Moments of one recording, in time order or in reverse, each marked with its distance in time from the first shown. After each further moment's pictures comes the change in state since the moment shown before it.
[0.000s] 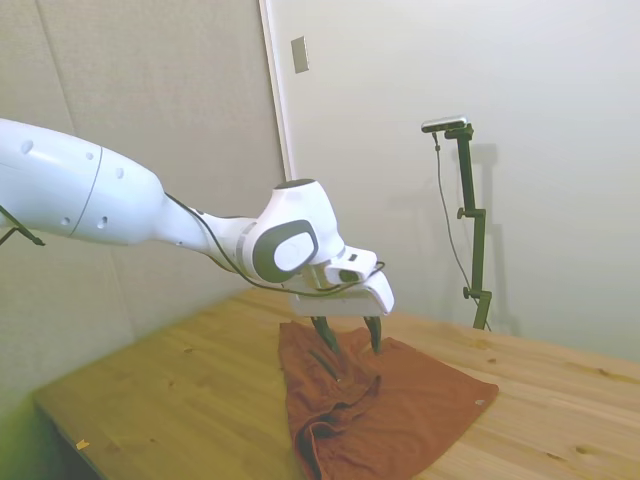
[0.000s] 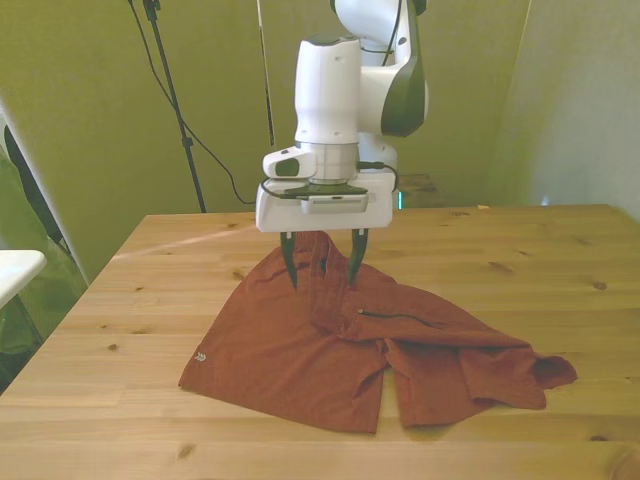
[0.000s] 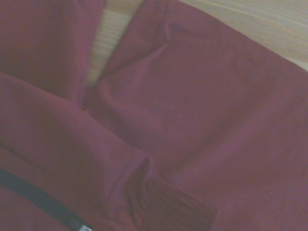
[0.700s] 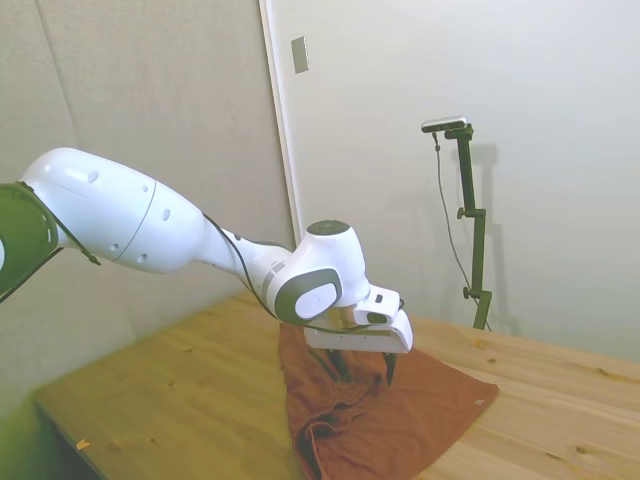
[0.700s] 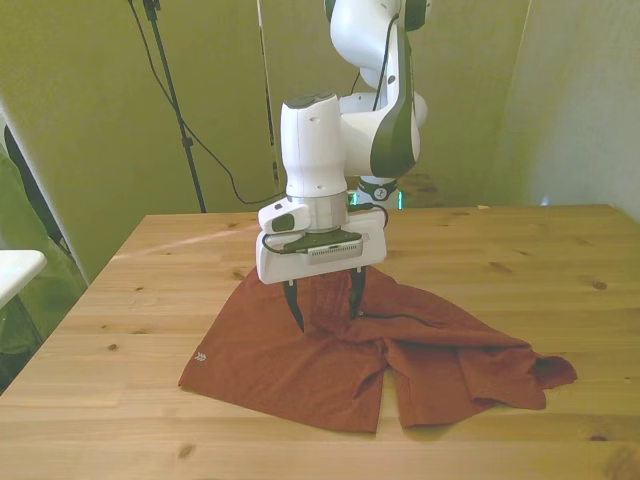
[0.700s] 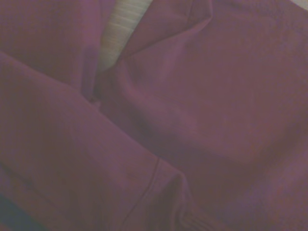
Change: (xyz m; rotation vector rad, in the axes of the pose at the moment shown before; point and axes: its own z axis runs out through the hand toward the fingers) arm 0.000 -0.003 0.067 0.086 -0.048 -0.057
